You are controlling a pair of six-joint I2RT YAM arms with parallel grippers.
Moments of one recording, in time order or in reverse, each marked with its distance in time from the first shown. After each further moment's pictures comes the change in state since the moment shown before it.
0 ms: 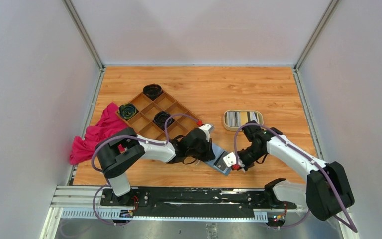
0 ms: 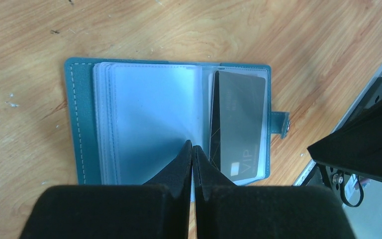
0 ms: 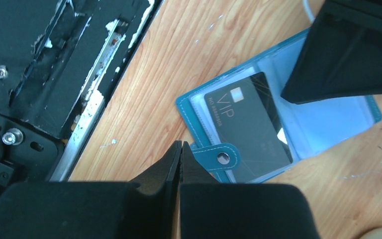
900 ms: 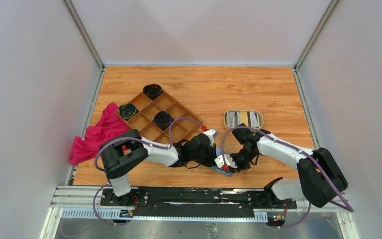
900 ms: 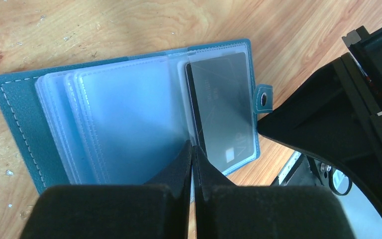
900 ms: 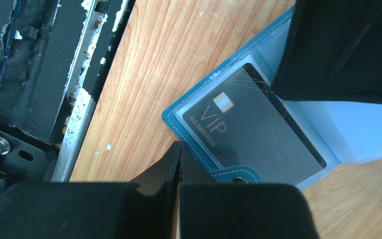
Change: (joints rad) left arm -0.069 0.033 0.010 0.028 0.021 -0.041; right arm 0.121 0.140 -0.028 0.149 0.170 0.198
